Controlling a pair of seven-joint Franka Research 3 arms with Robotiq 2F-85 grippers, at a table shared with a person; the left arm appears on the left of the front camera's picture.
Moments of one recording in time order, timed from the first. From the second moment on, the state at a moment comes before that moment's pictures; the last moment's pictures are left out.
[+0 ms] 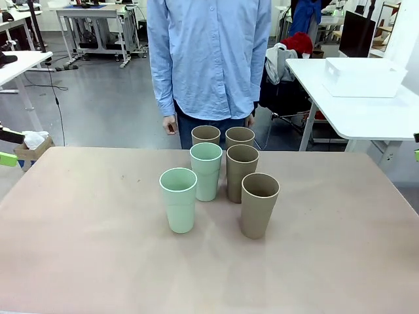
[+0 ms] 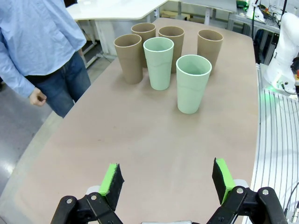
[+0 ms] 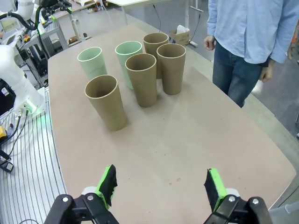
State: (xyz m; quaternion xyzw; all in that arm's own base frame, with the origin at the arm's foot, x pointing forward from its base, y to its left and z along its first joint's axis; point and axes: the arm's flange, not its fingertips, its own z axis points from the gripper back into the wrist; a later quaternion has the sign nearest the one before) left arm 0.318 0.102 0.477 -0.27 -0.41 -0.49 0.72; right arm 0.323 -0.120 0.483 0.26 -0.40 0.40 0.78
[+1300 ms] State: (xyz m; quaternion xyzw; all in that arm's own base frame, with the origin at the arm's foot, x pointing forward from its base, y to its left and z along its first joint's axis) left arm 0.318 0.102 0.477 -0.27 -0.41 -0.49 0.72; right arm 0.323 -0.120 0.483 0.26 -0.40 0.40 0.78
